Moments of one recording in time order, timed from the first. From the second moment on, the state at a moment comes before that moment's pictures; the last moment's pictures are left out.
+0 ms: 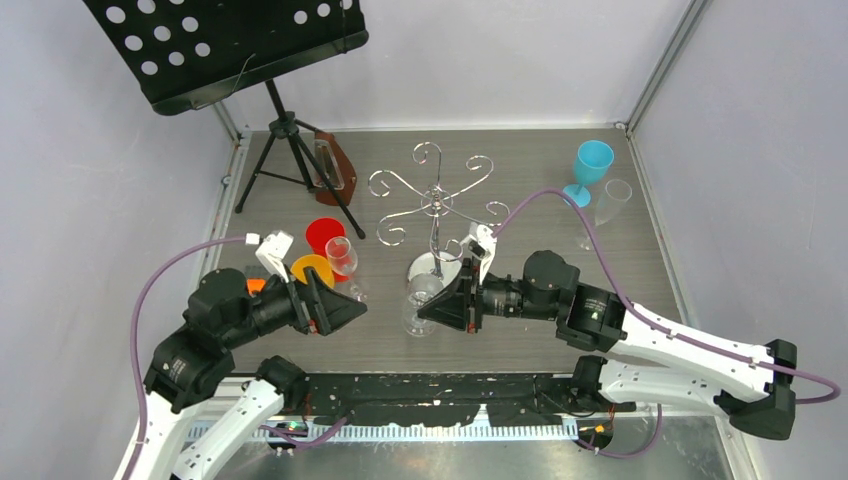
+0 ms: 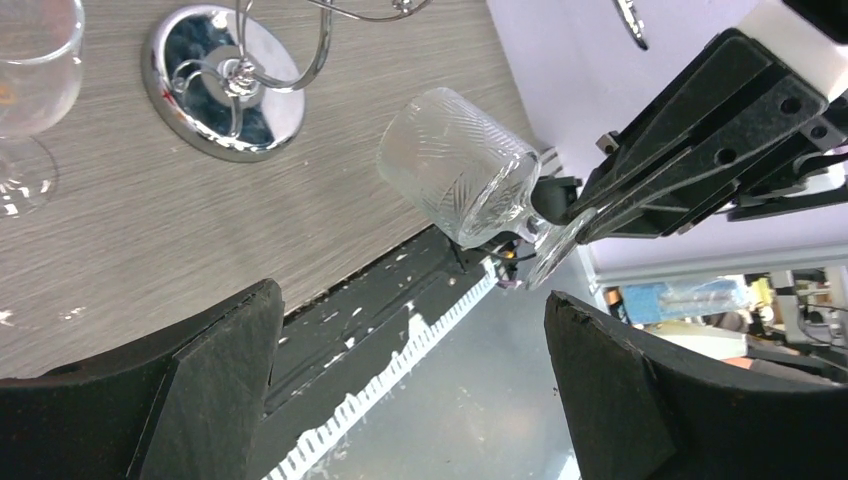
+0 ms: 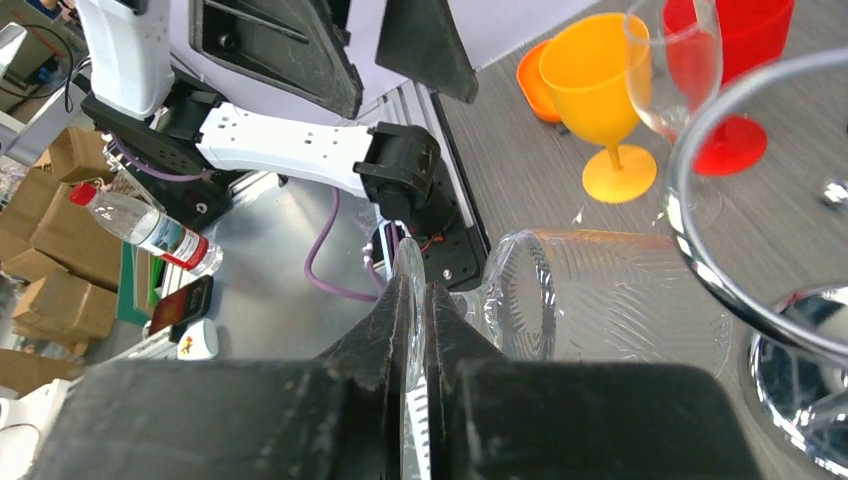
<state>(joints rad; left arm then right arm) -0.52 0.46 0.97 -0.88 0.39 -0.69 1.13 0.86 0.83 -0.07 -0.26 0.47</state>
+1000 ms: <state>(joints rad) -0.52 0.30 0.78 -0.56 0.53 -1.13 1.42 0.97 0.73 0.44 -0.08 -0.07</state>
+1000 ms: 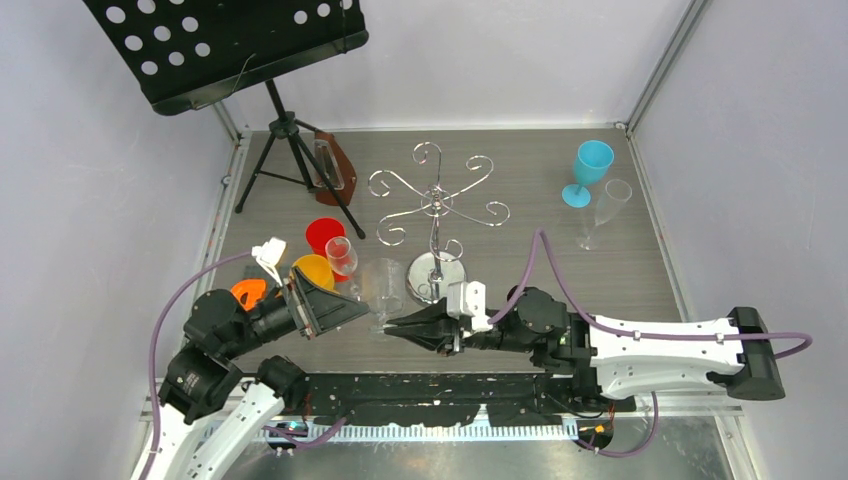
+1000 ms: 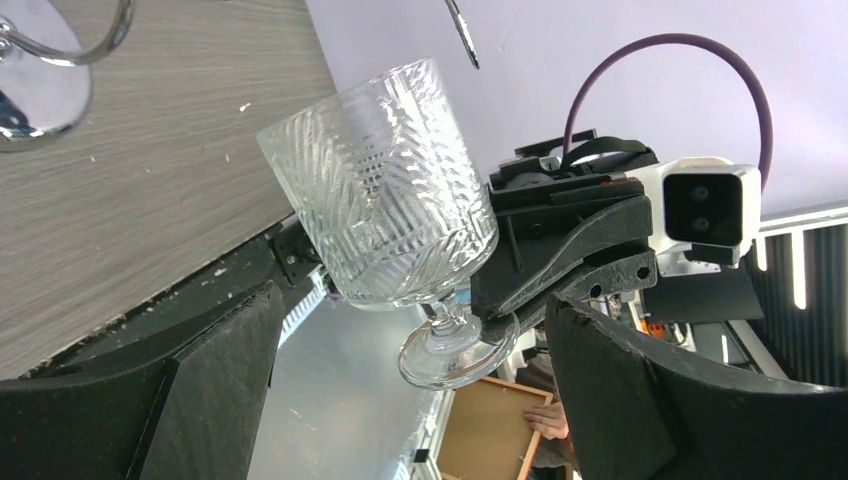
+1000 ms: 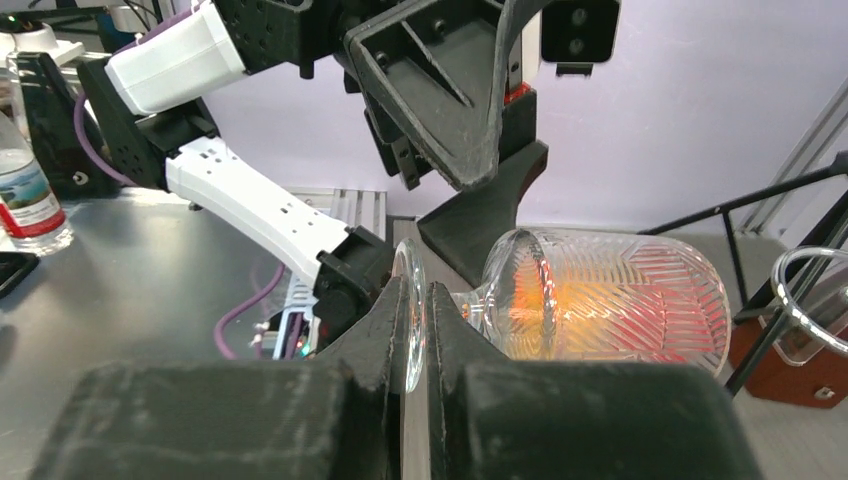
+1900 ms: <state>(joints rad) -0.52 0.25 0.68 -0.37 0.63 -1.35 1.46 1.09 0.73 0.67 -0.06 -0.32</state>
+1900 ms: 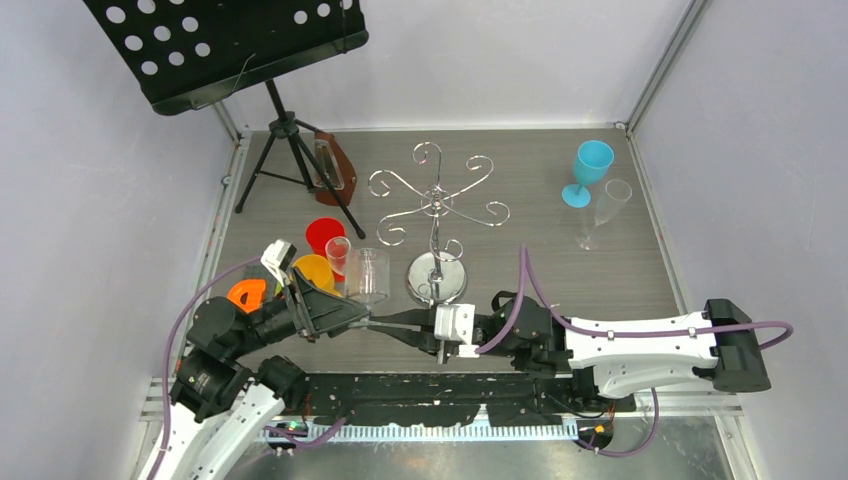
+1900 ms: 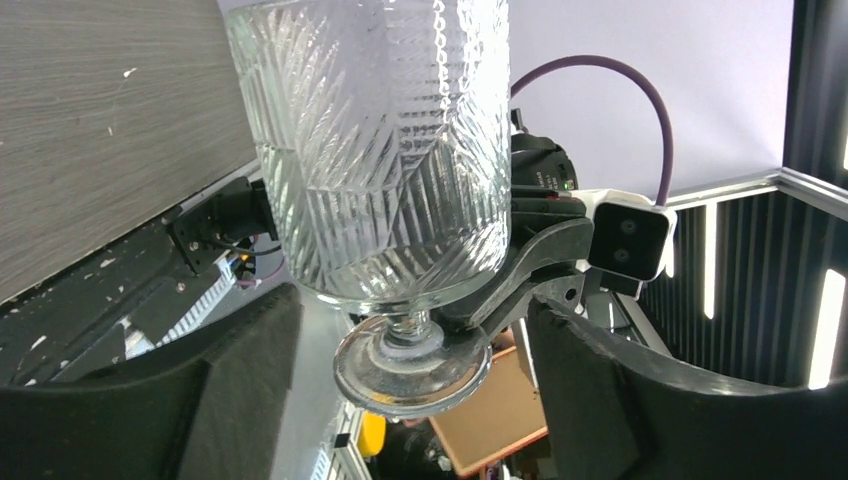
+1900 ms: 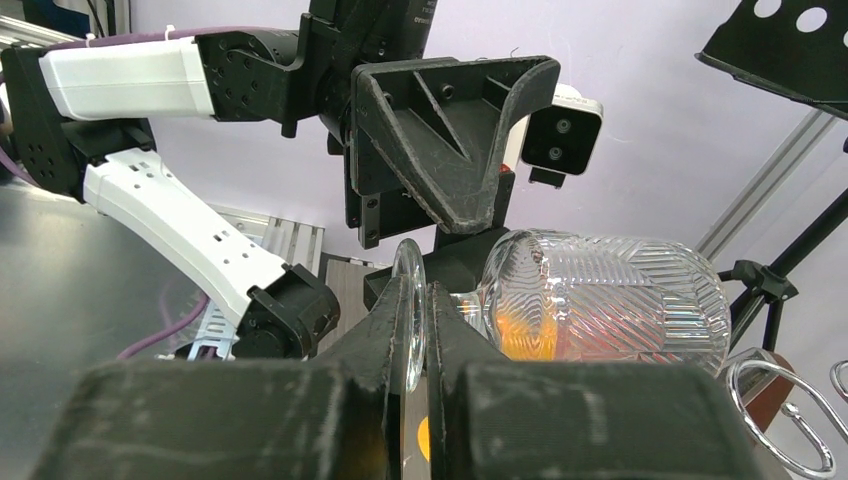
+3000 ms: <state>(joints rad) -0.51 0.23 0.57 -0.12 0.66 -1.53 1.46 1.11 0.73 0.74 -0.09 -0.41</state>
